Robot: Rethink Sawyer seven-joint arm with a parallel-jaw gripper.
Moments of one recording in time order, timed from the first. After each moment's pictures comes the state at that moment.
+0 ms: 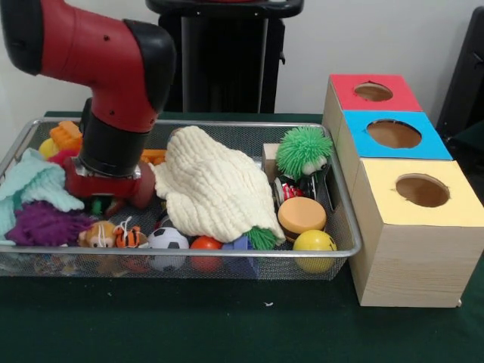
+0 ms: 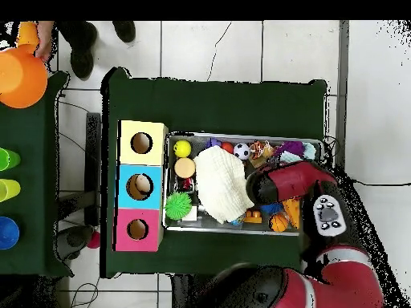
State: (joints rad) arm -0.49 -0.37 0.08 1.36 -0.88 0.42 1.57
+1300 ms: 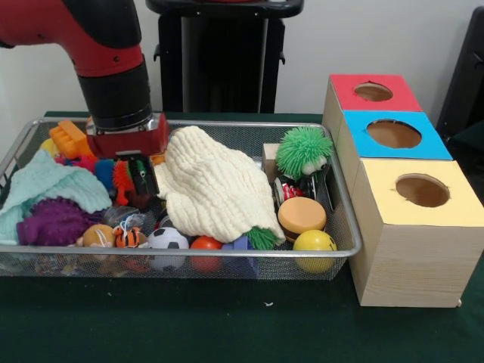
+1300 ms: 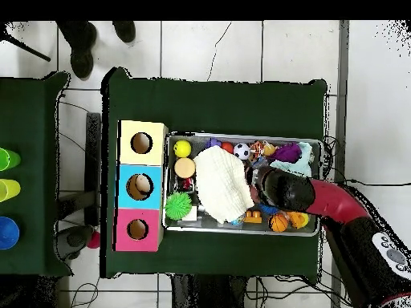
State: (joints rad) arm -0.85 -0.51 0.43 1.68 -0.41 0.47 1.57
